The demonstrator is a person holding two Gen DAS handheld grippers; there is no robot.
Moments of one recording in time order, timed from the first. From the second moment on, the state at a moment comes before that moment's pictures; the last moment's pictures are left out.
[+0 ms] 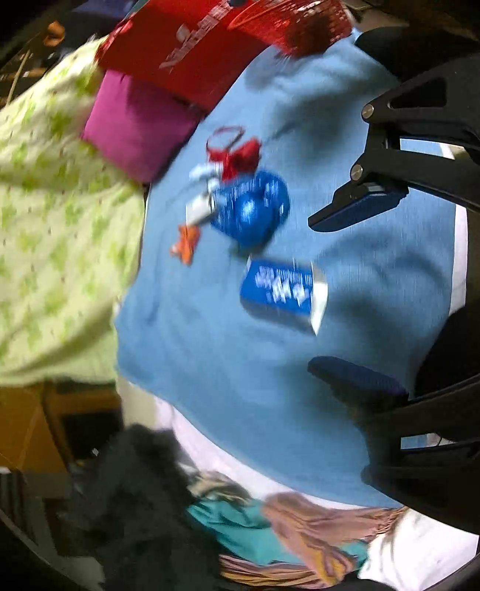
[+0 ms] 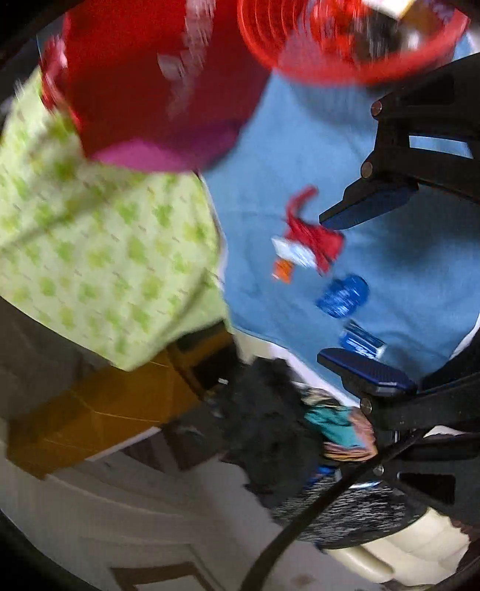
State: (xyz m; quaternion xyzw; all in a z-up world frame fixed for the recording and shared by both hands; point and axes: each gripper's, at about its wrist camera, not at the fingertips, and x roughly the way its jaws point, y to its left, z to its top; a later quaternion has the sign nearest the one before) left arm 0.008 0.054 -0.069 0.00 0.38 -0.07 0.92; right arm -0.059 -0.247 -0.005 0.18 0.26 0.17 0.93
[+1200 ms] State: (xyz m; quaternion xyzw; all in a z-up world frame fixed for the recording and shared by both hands) left arm 0.096 0.036 -0.132 -0.04 0.46 -0.10 0.88; right arm 0.023 -0.222 -0.096 0.23 0.37 0.20 0.88
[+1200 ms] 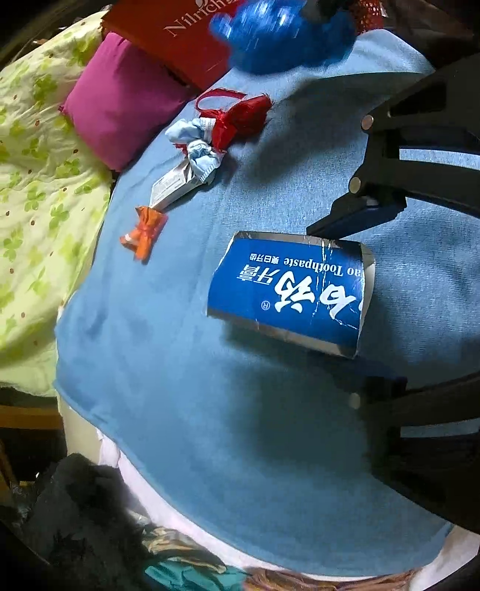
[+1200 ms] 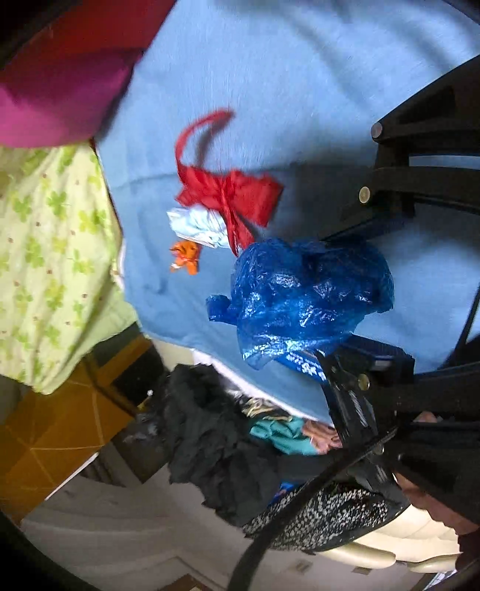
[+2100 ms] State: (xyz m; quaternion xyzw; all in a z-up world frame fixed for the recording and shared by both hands) left arm -0.075 -0.097 0.074 0.10 0.21 -0.17 0.96; right arm -0.180 -0.337 0.054 0.21 0.16 0.09 0.96
